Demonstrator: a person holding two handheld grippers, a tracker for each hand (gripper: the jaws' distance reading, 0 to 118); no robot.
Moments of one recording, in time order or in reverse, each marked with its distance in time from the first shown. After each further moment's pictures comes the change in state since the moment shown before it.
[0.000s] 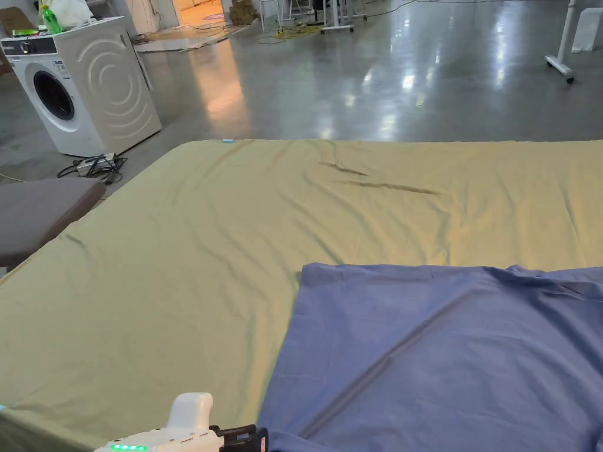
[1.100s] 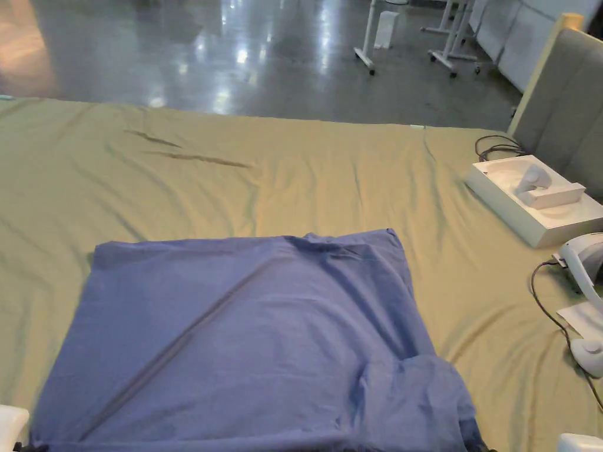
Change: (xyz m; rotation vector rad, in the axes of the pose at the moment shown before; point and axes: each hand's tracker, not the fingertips) left arm 0.038 0.003 -0.042 -0.159 0.112 -0.321; right arm 0.112 -0.077 -0.067 -0.373 -0.188 -0.058
